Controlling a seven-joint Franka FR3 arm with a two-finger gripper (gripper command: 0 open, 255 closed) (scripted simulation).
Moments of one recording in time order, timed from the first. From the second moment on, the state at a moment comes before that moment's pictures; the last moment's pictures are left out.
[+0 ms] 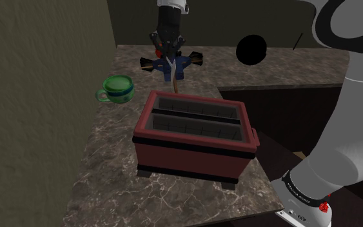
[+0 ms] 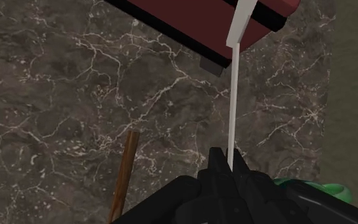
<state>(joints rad) -0.25 0.39 0.51 -1.28 0.17 1.44 0.66</state>
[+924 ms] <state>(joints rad) -0.18 0.48 0.52 -1.01 0.15 1.26 0.75</state>
